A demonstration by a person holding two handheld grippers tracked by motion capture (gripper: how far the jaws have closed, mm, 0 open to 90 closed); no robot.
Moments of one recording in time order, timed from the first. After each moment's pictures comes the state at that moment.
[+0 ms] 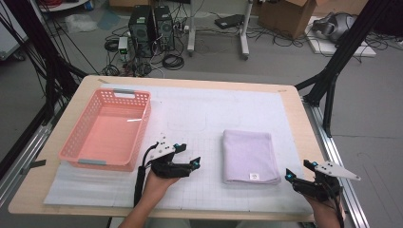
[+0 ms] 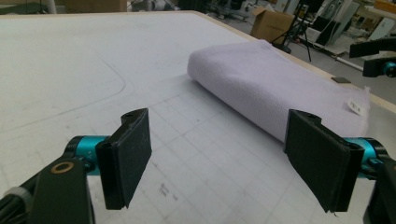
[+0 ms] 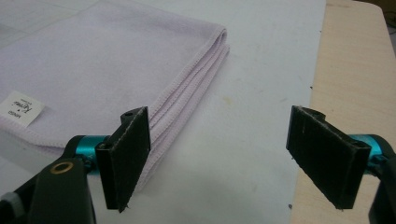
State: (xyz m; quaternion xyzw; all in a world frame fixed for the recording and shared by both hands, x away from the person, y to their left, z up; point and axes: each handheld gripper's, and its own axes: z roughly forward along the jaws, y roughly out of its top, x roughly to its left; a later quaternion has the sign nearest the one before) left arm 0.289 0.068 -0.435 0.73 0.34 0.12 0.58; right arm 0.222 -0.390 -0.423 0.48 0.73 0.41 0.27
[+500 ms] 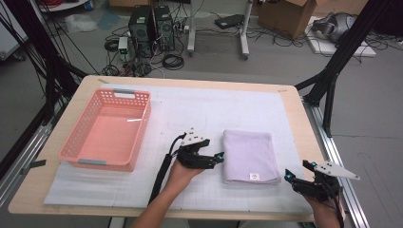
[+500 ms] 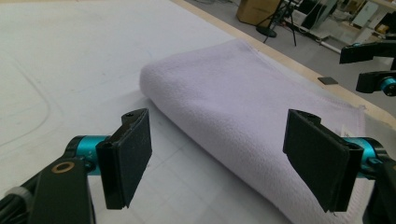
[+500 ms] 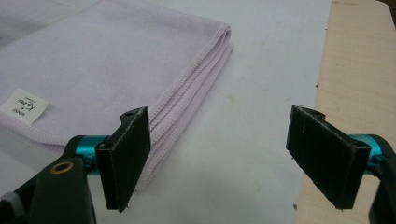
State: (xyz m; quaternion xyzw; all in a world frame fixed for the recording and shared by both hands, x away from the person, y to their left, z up) left arm 0.318 -0.005 -0.427 0.76 0.34 0.07 0.55; right arm 0.222 -0.390 -0.423 0.48 0.73 0.41 0.26
